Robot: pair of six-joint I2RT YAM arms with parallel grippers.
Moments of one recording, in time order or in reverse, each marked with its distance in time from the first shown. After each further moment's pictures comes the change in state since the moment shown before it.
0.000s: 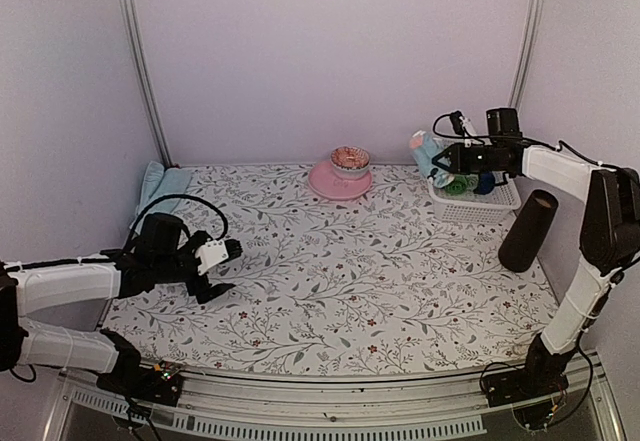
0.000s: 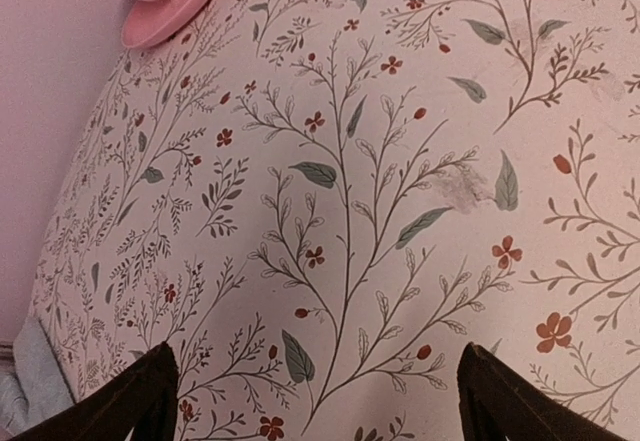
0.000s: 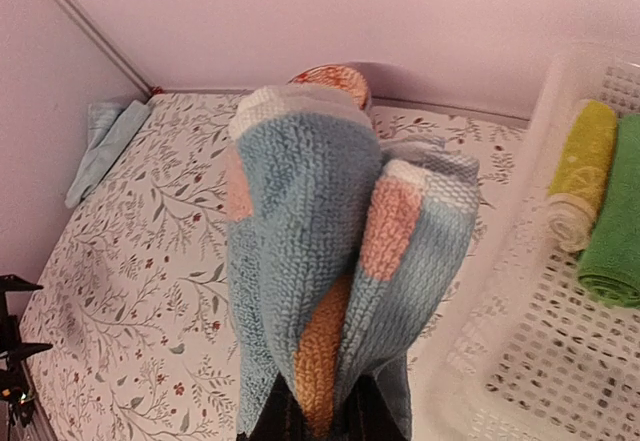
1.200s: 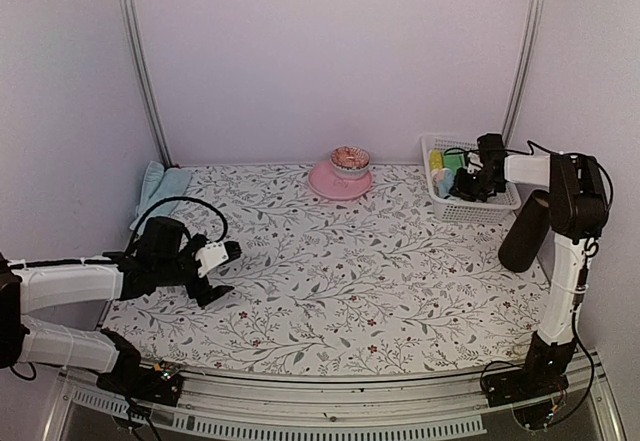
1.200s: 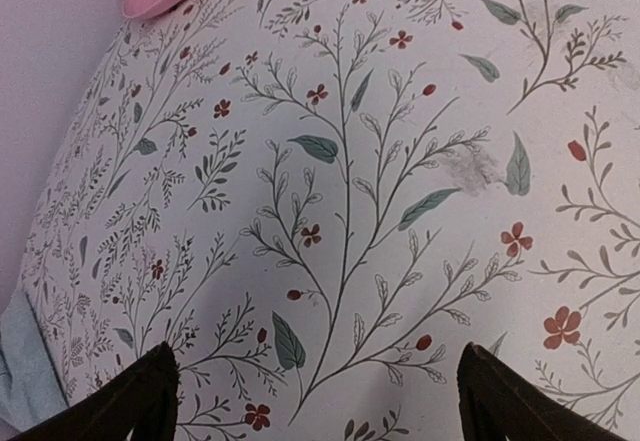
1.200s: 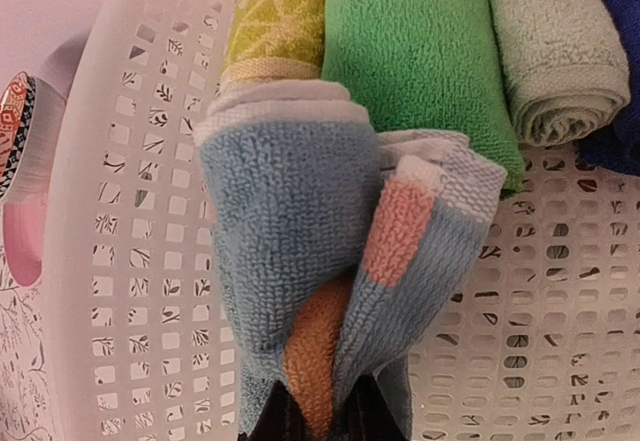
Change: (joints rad) left arm 0.001 0.013 -0.022 0.019 -0.031 -0.045; right arm -0.101 0.337 0.141 -0.075 0.322 0.202
